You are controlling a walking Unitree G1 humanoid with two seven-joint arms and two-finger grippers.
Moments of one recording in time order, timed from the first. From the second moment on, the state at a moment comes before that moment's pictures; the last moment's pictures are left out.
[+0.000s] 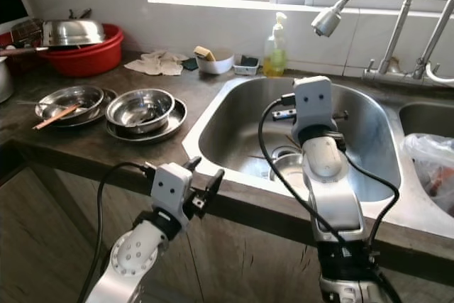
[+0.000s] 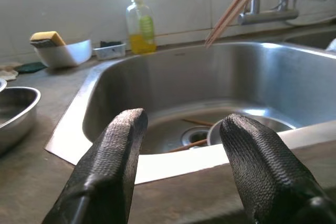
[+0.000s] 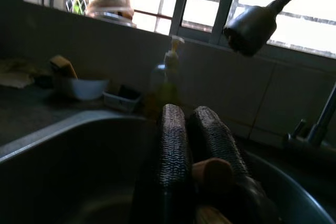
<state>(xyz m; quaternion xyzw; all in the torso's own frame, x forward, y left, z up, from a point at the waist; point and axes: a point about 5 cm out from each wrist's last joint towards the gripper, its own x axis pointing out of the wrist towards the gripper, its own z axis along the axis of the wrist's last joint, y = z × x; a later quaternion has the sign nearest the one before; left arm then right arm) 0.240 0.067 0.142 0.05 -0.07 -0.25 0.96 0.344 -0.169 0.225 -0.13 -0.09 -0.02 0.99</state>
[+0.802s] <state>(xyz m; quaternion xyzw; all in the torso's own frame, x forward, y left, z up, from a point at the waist) 0.218 0.067 0.144 0.03 -0.04 -0.25 0.97 0.369 -0.155 0.152 -0.18 0.10 0.07 0.98</state>
